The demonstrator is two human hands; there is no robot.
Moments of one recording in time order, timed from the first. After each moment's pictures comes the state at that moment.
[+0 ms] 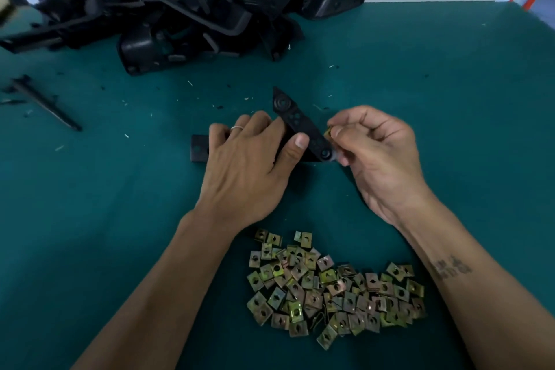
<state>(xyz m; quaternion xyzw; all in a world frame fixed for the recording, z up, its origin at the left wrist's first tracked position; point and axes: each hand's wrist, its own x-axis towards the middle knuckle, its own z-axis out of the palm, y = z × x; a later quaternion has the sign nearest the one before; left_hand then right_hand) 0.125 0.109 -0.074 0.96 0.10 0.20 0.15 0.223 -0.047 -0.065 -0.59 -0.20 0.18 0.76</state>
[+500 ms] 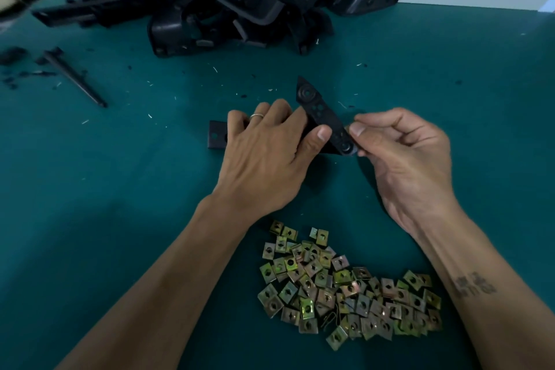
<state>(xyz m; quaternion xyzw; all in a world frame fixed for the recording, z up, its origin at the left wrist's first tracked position) 0.125 0.109 -0.074 0.96 0.13 0.21 0.14 0.217 -0.047 -0.064 -0.57 -0.20 0.16 0.78</state>
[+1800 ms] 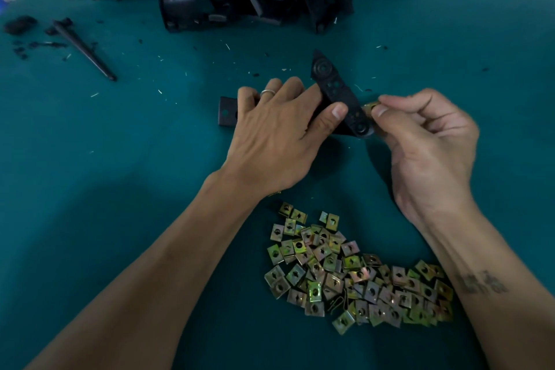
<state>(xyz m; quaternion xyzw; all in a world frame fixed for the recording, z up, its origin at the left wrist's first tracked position) 0.125 0.109 -0.070 0.96 0.14 0.20 0.16 0.211 -0.040 -0.067 -0.58 -0.20 0.10 0.78</state>
